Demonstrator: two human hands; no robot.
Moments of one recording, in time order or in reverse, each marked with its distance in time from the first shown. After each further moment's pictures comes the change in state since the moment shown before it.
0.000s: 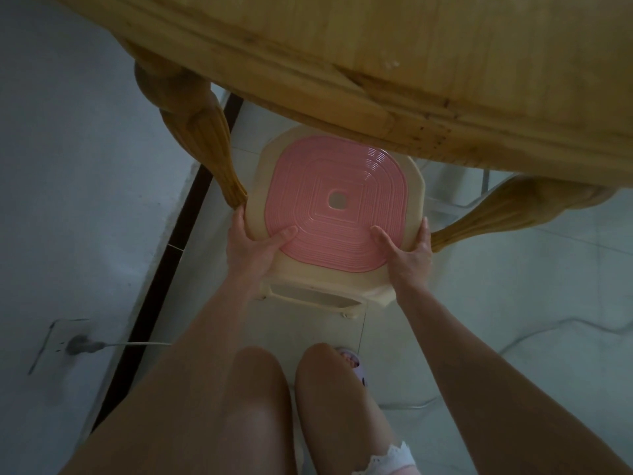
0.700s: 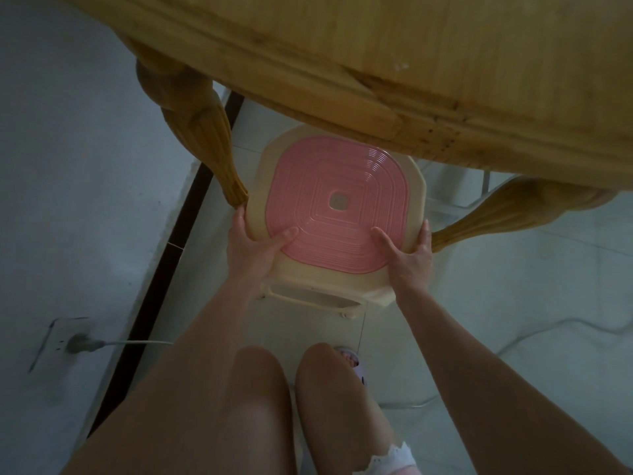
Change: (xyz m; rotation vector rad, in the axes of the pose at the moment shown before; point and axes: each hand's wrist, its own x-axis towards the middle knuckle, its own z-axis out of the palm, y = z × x) left_hand -0.002 0.001 -0.002 -0.006 -0.012 0.026; right_hand -0.002 0.002 0.002 0.022 0.013 0.007
